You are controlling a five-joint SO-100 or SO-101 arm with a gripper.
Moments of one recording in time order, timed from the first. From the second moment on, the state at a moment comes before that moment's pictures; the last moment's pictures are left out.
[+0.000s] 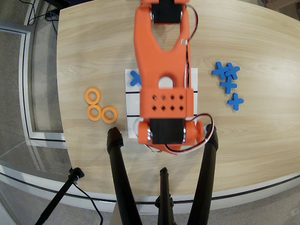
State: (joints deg) arm 0.9 72.2 58.6 79.3 -70.0
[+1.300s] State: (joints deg) arm 0.3 185.1 179.7 59.1 -89.2
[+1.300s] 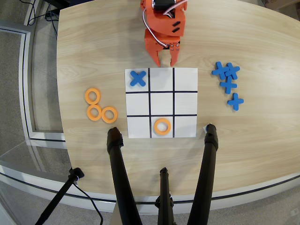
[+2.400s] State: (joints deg) arm 6.7 192.4 180.3 74.9 -90.0
